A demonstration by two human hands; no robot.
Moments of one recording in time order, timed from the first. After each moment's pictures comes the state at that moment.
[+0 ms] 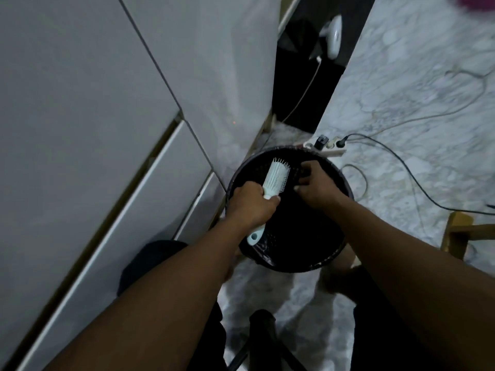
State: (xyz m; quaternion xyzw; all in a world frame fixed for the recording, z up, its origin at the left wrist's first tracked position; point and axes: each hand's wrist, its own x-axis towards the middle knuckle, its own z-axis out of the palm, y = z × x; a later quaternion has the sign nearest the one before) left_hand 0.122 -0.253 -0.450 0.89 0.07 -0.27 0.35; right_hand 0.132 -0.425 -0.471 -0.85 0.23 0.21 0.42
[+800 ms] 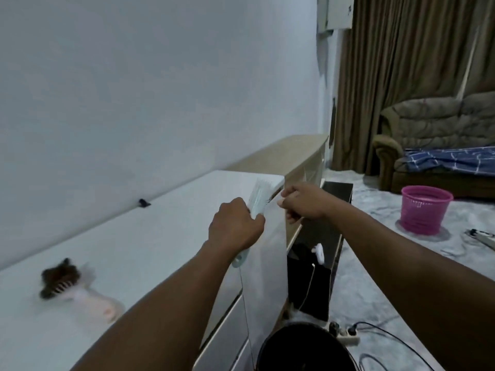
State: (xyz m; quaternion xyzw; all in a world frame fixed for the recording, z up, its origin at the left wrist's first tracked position) left_hand 0.073 -0.193 -0.021 0.95 -0.04 0.19 0.24; right_hand 0.091 -0.378 0.009 -0.89 -0.03 0.00 0.46
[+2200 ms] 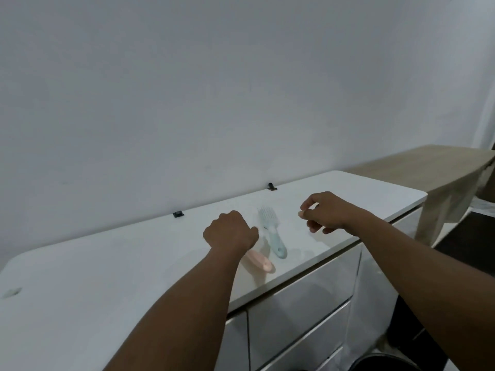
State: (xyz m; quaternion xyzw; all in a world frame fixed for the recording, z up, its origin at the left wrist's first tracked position) left_hand -0.022 0.047 -0.021 0.93 0.31 0.14 0.09; right_hand 0.081 -0.148 0.015 -0.89 -0.21 0.10 0.39
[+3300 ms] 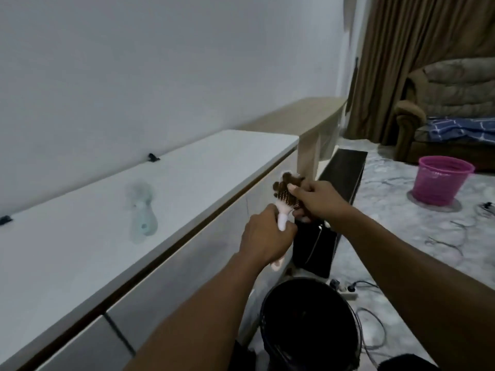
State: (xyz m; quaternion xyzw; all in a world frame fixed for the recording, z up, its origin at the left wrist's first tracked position) left_hand 0.029 -0.206 -0.120 0.91 -0.09 0.09 0.39; right_hand 0.065 -0.355 -0.077 -0.82 0.02 -0.01 0.57
